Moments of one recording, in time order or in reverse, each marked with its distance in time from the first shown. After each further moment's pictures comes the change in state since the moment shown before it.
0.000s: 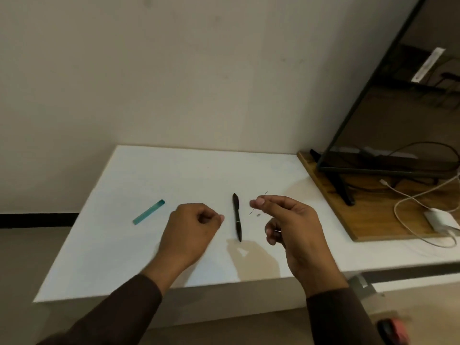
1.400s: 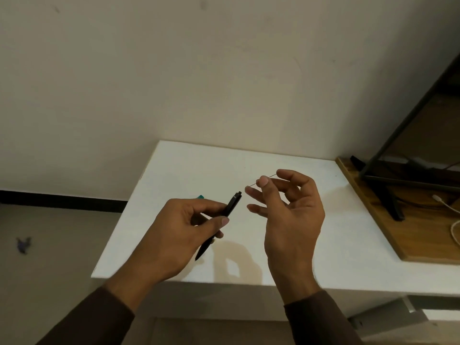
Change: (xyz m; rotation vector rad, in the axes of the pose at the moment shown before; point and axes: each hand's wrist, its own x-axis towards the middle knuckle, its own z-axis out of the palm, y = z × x) left_hand -0.036 -0.002 -0.088 -0.243 -0.074 0.116; right_hand -0.023 -0.006 0.099 0.212 0.123 -0.400
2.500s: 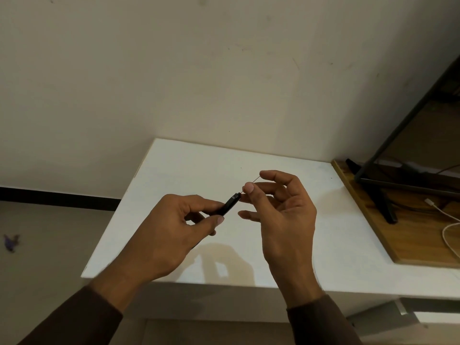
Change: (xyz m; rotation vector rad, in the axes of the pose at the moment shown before) left_hand -0.001 0.009 -0.004 0.125 0.015 0.047; right_hand 0.003 -0.003 -0.006 -0.057 -0.191 0.017
